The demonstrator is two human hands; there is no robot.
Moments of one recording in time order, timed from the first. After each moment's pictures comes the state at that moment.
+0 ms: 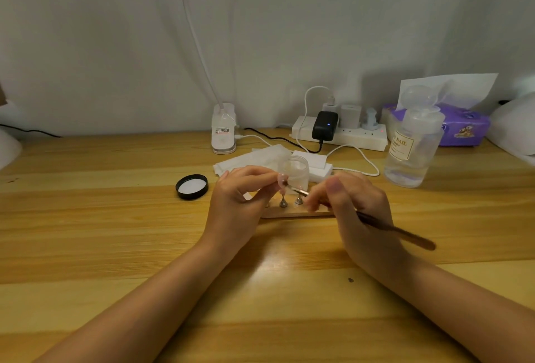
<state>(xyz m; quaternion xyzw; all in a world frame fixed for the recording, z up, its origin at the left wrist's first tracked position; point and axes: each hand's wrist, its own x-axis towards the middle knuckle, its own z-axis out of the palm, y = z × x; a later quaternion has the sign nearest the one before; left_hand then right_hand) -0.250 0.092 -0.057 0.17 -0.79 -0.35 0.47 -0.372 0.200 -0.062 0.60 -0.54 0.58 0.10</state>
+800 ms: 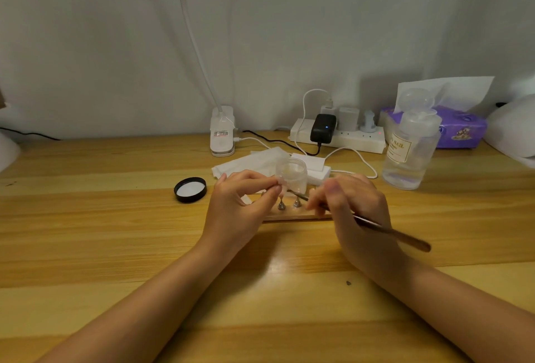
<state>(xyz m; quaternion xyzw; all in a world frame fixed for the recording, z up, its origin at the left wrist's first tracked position) -0.248 0.099 -0.049 0.22 -0.79 -0.36 0.44 -0.377 0.198 -0.066 0.60 -0.55 0.56 0.15</state>
